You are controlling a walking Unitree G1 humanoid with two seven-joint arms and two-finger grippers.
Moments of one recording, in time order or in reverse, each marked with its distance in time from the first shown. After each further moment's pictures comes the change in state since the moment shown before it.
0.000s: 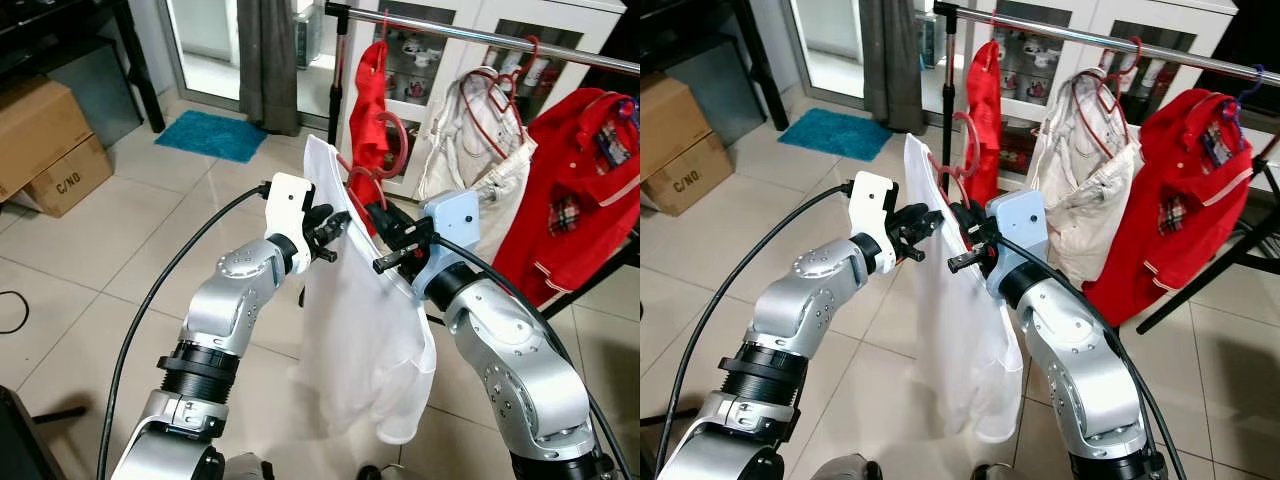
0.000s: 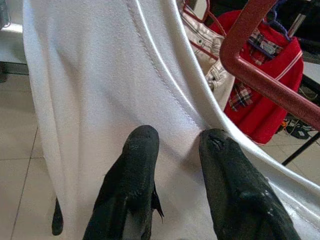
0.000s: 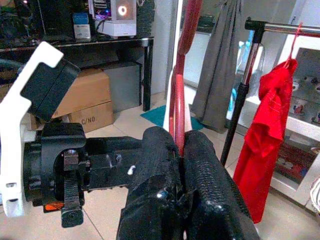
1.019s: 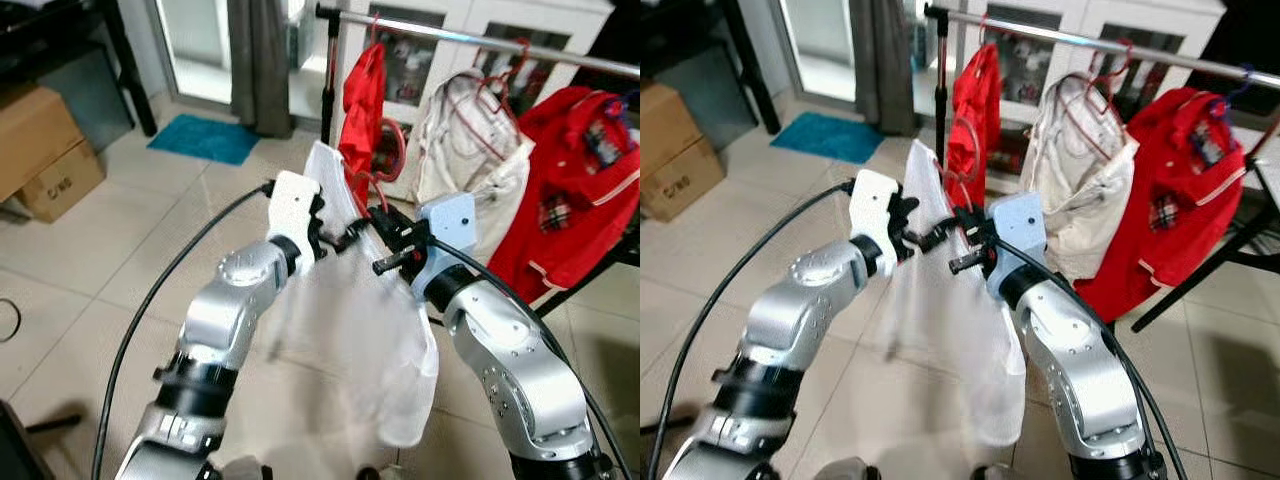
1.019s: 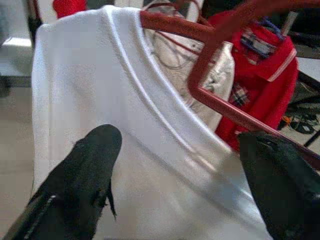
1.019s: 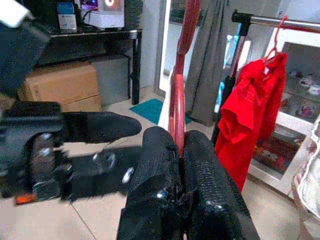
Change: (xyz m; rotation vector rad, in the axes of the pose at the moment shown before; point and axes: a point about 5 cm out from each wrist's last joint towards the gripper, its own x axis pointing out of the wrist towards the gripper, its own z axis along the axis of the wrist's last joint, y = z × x) left arm -0.006 -0.011 0.010 0.043 -0.016 0.018; right arm 0.001 0.000 -0.004 -0.022 0.029 -0.019
